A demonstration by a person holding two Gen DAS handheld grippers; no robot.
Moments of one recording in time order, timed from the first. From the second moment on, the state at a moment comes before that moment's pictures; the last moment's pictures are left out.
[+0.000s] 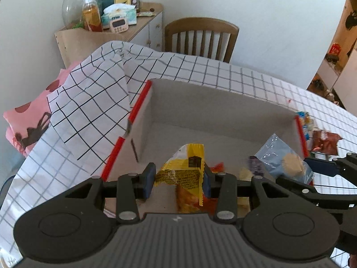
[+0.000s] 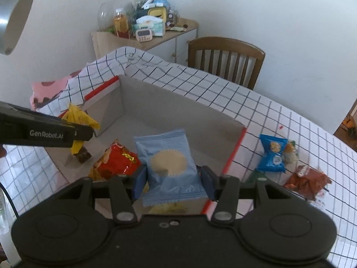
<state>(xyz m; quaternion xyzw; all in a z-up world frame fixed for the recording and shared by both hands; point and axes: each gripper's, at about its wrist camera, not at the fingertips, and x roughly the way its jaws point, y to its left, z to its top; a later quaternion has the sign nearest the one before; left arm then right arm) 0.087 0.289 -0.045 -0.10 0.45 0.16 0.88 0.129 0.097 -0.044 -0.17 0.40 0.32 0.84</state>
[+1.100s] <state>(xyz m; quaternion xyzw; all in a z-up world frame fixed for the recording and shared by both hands) 0.111 0.296 -0.086 -0.06 0.50 0.14 0.85 0.144 0.140 -0.086 -0.23 0.43 0.32 0.81</state>
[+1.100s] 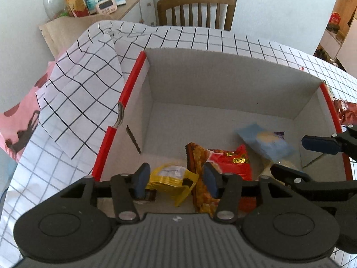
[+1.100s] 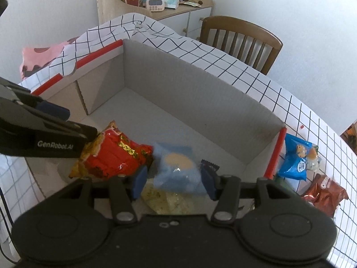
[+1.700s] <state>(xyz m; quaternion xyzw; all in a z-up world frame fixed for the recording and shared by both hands) 0.077 0.268 -0.038 -0.07 0.43 0.13 0.89 0.117 0.098 -0.037 -0.17 0.39 0.32 0.85</state>
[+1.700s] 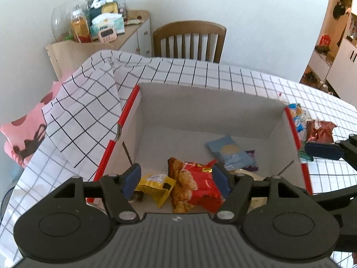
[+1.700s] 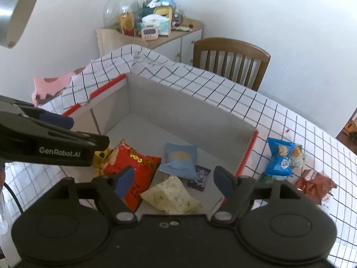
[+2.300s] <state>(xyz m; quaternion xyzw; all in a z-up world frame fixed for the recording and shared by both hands) 0.054 0.200 0.004 -0.09 0.37 0.08 0.92 0.098 0.013 -0.001 -0.08 0.35 0.31 0.88</state>
